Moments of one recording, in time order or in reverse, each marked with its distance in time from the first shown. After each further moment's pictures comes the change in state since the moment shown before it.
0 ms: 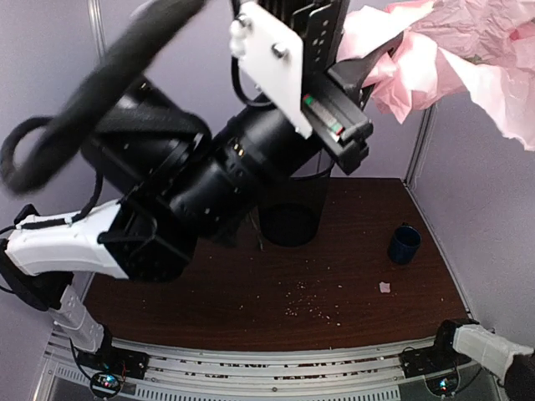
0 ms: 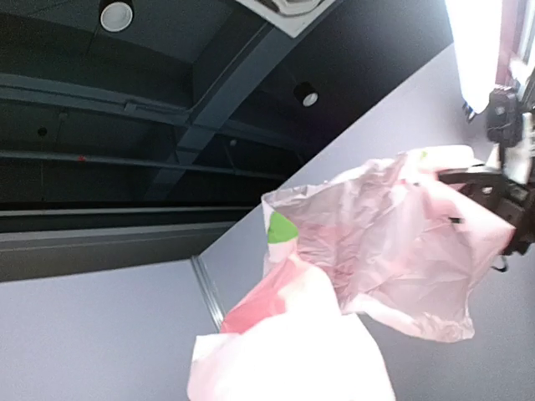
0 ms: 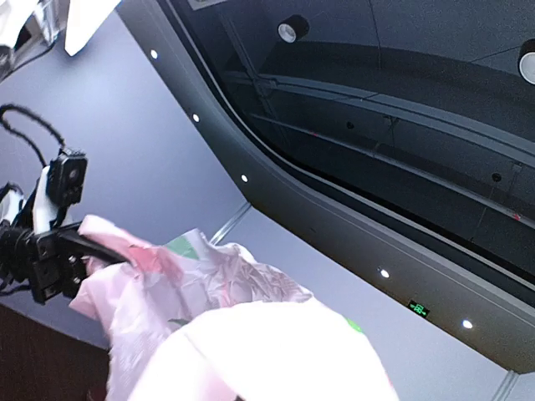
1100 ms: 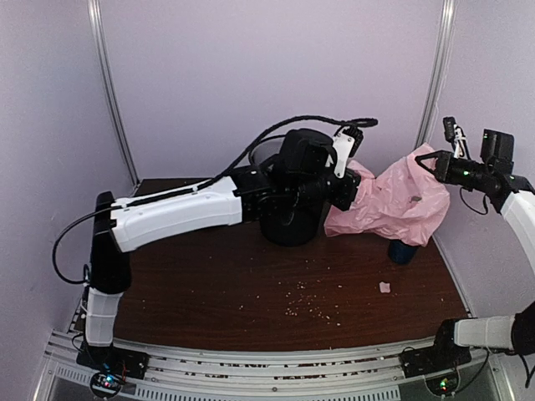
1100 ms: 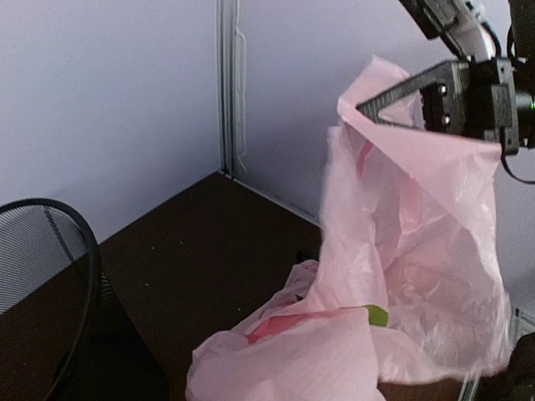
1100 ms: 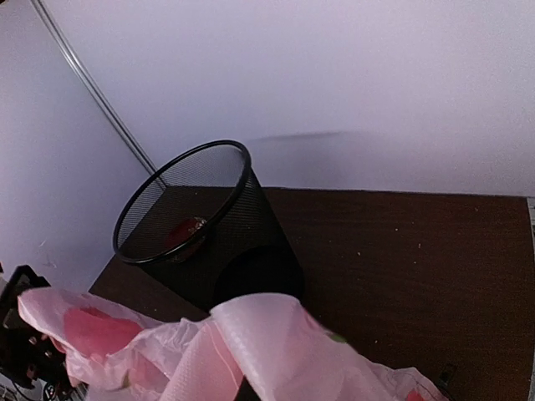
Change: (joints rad) left arm 0.393 0.333 0.162 -0.740 0.030 -0.925; right arm -0.005 0.188 -0.847 -0.255 0.174 0.081
